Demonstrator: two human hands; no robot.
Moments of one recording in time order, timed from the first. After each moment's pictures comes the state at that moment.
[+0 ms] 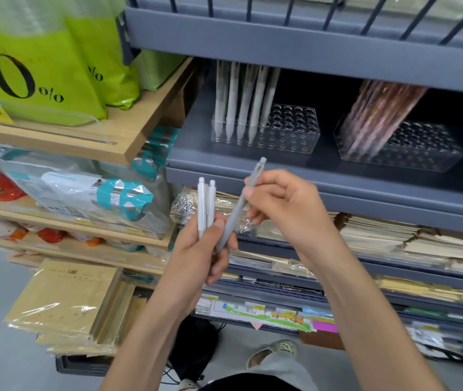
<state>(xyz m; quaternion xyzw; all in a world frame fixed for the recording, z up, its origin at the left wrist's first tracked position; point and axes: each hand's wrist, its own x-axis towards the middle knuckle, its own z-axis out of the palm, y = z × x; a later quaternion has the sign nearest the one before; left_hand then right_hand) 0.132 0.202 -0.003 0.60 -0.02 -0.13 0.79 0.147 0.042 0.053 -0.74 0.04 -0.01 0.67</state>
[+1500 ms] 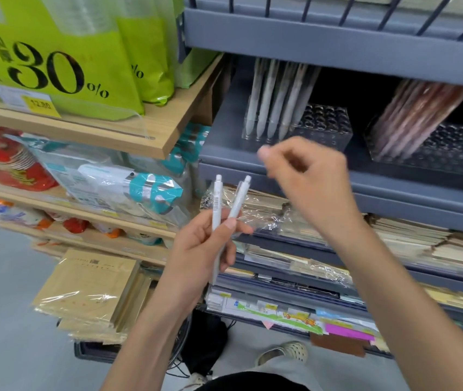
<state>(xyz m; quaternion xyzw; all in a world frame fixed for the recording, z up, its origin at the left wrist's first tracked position) 0.127 0.243 -0.001 0.61 -0.06 -0.11 0.78 0.171 0.065 0.073 -0.86 -0.06 -0.21 0.46</state>
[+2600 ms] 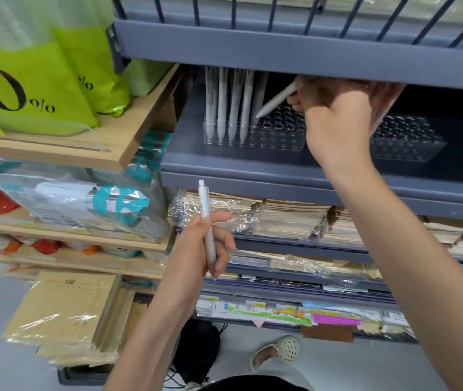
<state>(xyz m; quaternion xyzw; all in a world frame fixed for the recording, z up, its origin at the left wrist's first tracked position) 0.131 0.204 0.002 0.58 -0.02 -0.15 0.80 0.211 0.001 0.116 -0.80 0.07 -0.32 0.50</state>
